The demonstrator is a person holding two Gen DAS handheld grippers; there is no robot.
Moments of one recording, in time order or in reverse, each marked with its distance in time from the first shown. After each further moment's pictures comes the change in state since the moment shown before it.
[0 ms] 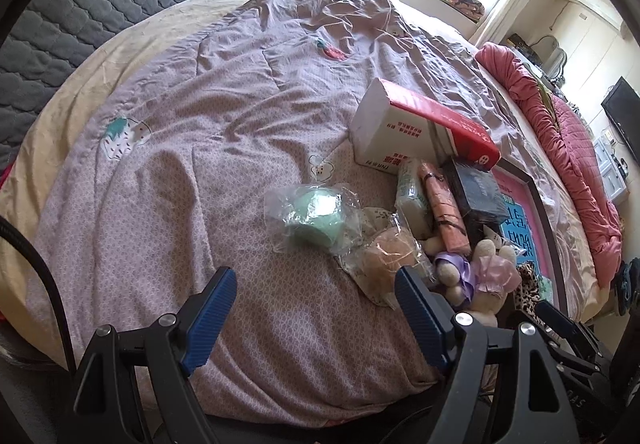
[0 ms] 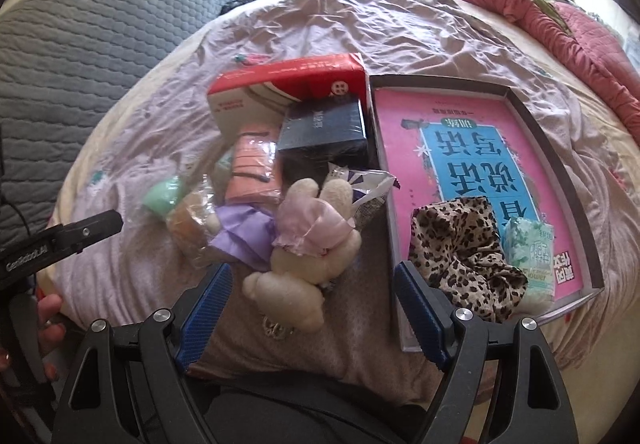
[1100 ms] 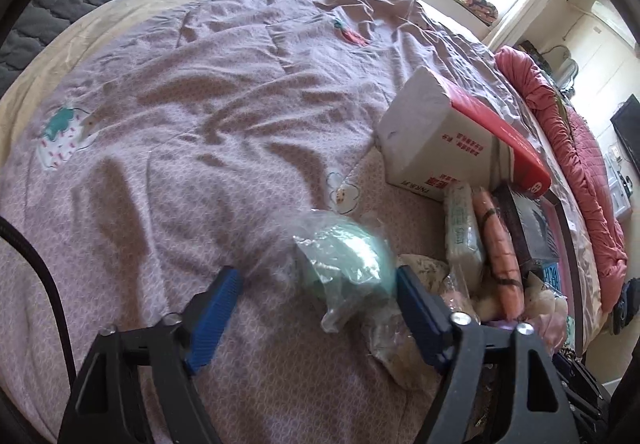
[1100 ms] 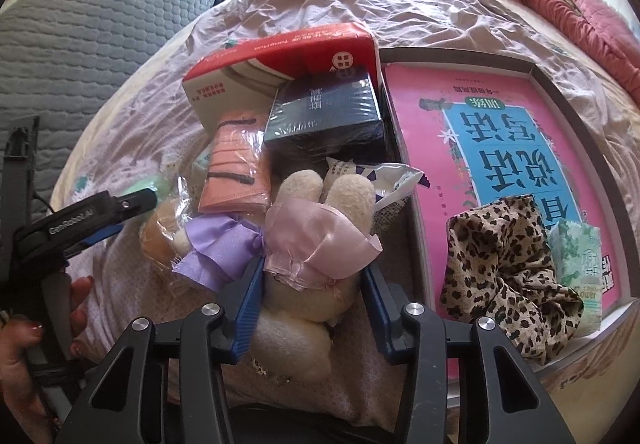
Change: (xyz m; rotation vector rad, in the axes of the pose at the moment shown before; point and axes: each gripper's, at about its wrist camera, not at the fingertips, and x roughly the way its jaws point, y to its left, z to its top) left arm 0.080 0.014 0.031 -0.047 0.030 -0.026; right arm 0.043 -0.005 0.010 0.037 0.014 0.067
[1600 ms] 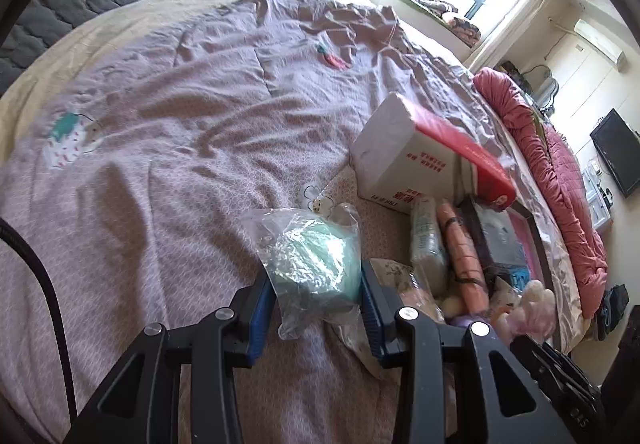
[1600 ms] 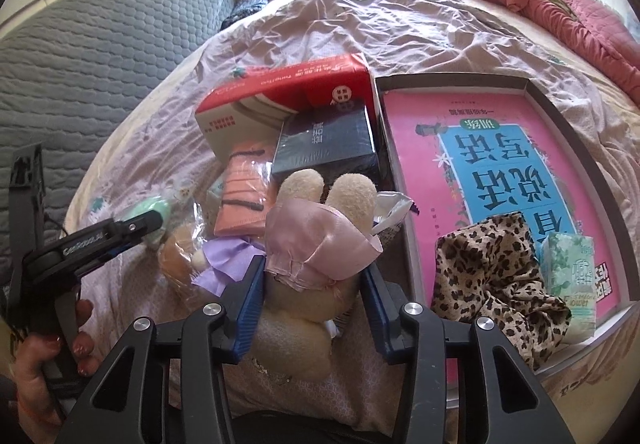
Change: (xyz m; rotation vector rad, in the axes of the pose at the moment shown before) left arm -0.030 -0.002 -0.010 -0.014 -0.089 -0.076; right arm -0.019 -0.005 0.001 0.018 -0.078 0.033
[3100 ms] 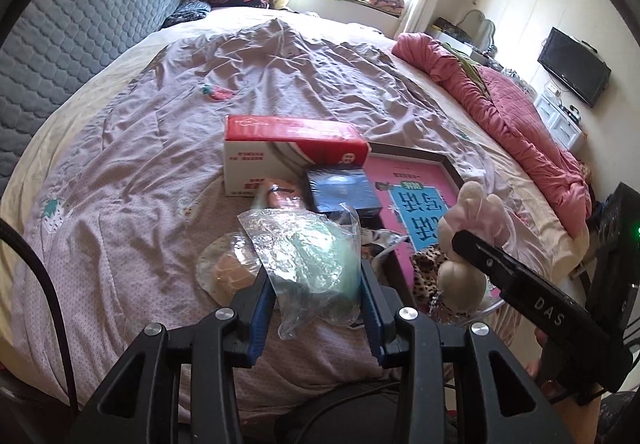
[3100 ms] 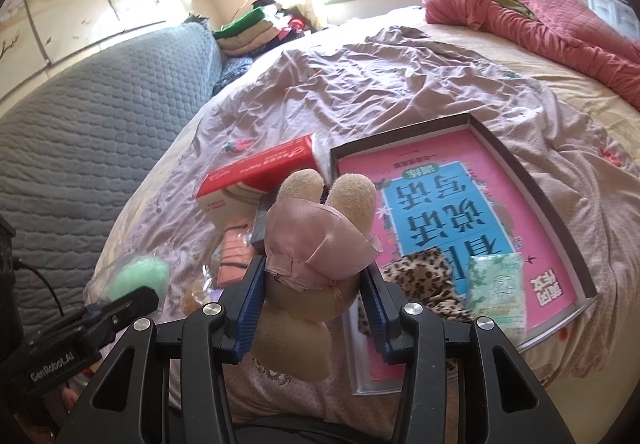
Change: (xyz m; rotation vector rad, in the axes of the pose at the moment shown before) left arm -0.082 -0.139 -0.042 0.306 -0.014 -0.039; right arm -0.083 -0.051 0.008 0.139 -0.183 0.041
